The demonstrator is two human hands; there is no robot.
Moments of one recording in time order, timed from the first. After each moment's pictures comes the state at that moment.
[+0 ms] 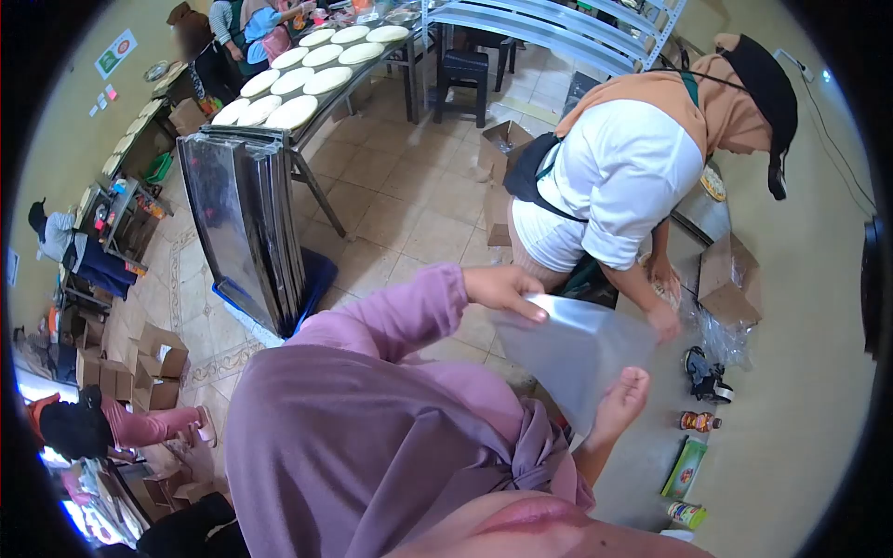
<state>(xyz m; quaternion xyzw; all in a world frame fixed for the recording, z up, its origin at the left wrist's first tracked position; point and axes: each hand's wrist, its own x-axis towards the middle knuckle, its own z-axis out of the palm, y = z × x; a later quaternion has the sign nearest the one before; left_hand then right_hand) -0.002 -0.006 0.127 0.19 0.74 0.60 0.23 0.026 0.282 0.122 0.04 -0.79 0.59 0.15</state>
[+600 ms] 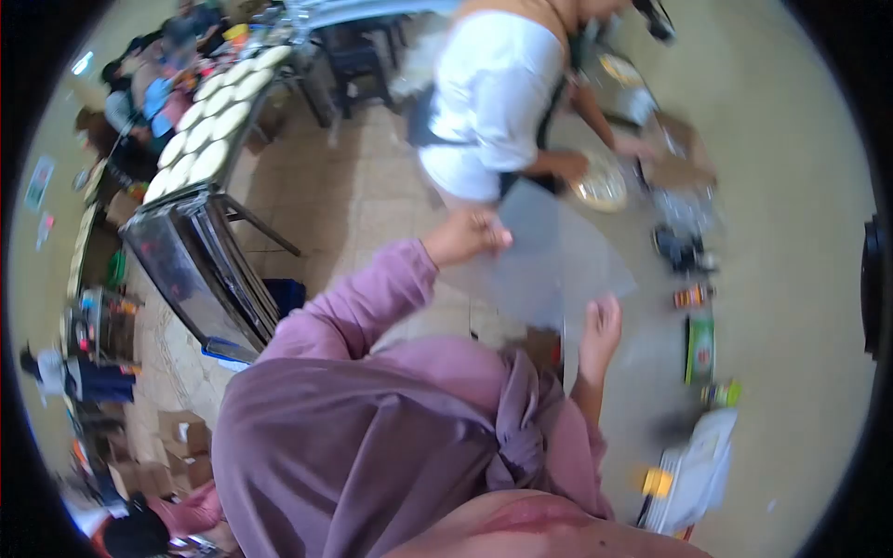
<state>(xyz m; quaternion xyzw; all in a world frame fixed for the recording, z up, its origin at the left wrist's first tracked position) -0.005 0.073 0.124 0.15 0.78 0.61 0.07 0.063 0.365 0.055 -0.04 -0.77 0.60 0.18</state>
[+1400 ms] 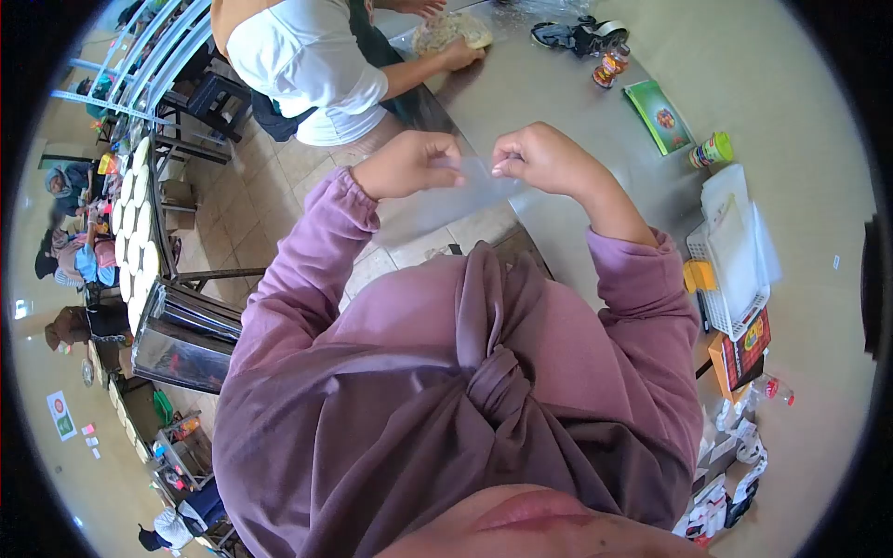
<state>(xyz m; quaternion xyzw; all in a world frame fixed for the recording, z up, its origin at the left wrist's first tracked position) 0.048 0.212 0.157 0.39 0.76 0.42 0.31 0.098 0.443 0.152 0.28 -0.88 0.38 -0.04</state>
